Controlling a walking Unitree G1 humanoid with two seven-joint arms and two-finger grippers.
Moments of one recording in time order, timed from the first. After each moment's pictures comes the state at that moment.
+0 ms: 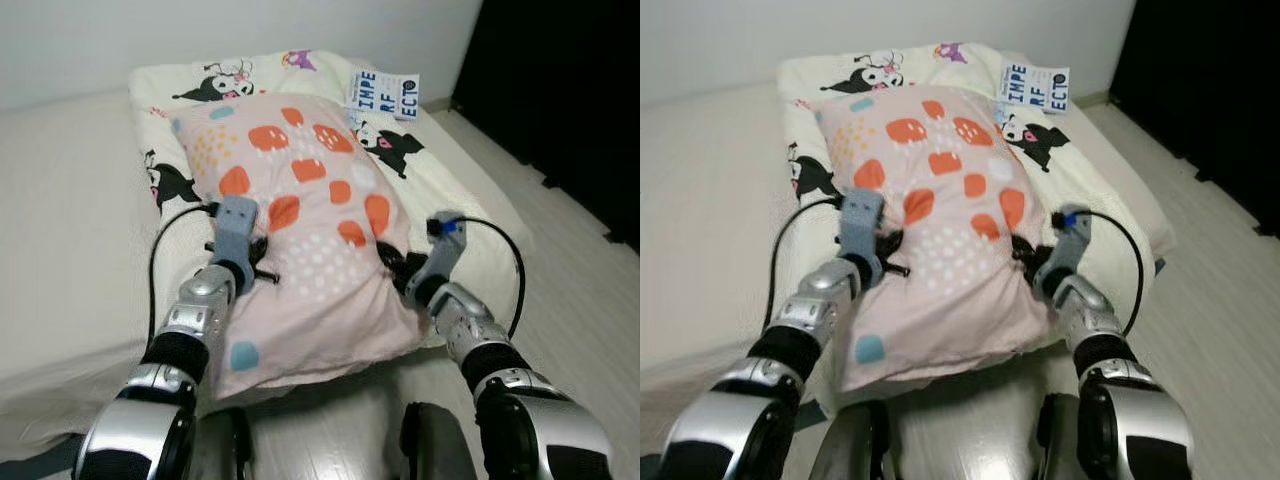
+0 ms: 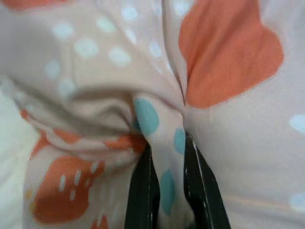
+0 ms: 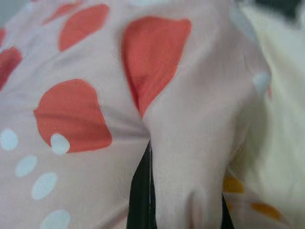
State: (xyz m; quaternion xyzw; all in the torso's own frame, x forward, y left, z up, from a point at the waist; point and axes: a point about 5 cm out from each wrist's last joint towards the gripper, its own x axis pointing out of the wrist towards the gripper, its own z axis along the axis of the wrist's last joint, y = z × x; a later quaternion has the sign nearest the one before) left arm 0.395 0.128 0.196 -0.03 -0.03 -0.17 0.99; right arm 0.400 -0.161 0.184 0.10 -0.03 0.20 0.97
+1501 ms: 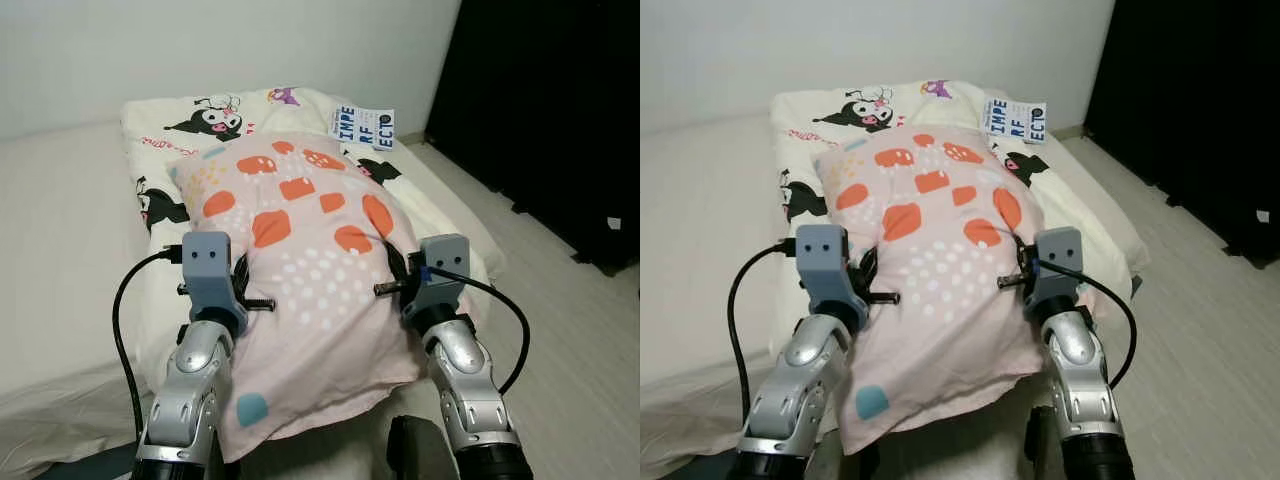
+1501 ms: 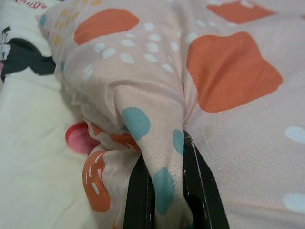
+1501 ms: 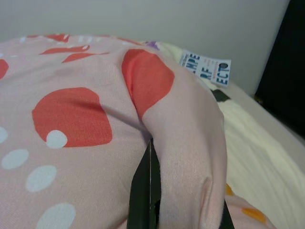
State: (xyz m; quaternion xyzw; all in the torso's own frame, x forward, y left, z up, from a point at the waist) left arm 0.314 0.121 0.178 -0.05 -0.06 -0.04 1.00; right arm 0.329 -0.142 0.173 -0.04 -0.13 0.09 0.99
